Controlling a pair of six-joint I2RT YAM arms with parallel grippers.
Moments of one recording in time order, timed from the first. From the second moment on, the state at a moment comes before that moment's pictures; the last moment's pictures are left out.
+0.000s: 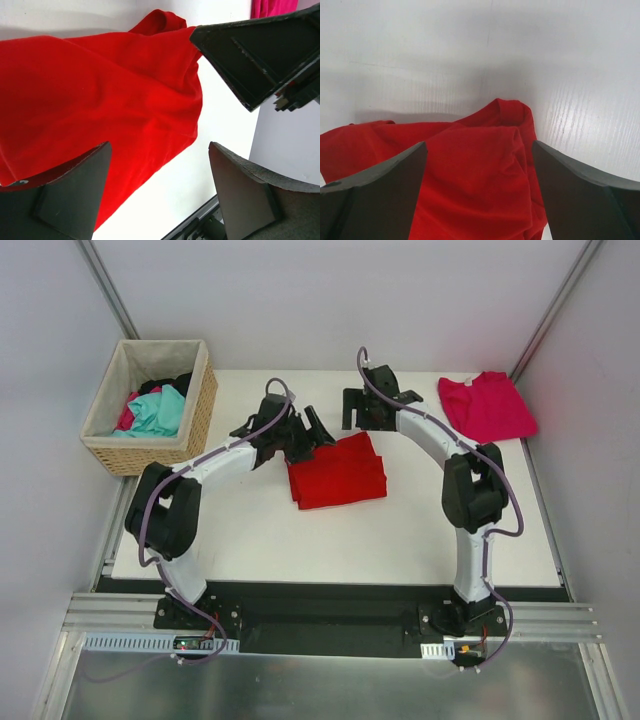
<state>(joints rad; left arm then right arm) -0.47 1.74 1.21 -0.14 0.30 -0.90 0.46 2.06 1.74 -0.53 0.04 0.35</state>
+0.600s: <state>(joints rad) -0.48 1.77 1.18 -0.09 0.35 -0.91 0.48 2.07 1.78 -0.56 -0.02 0.38</state>
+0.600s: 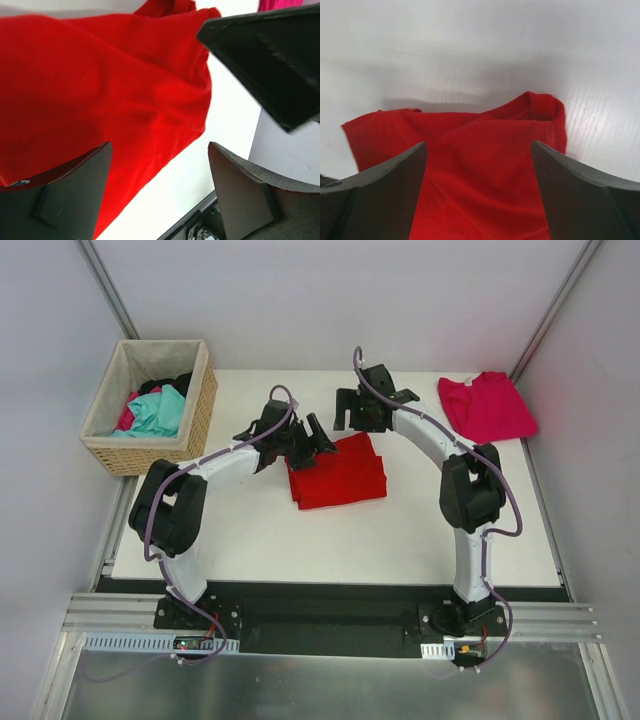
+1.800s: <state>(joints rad) -0.48 1.76 1.10 -0.05 0.37 -0.93 0.40 2.16 1.69 -0.41 -0.28 0.57</state>
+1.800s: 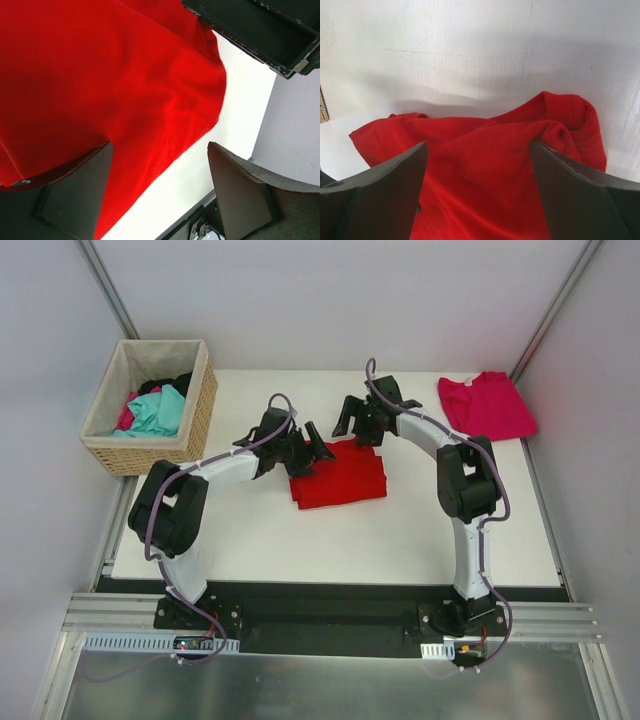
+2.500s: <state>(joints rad) -0.48 1.80 0.92 0.16 0.40 -0.97 0.39 2.17 1.69 -0.40 -0.29 0.57</state>
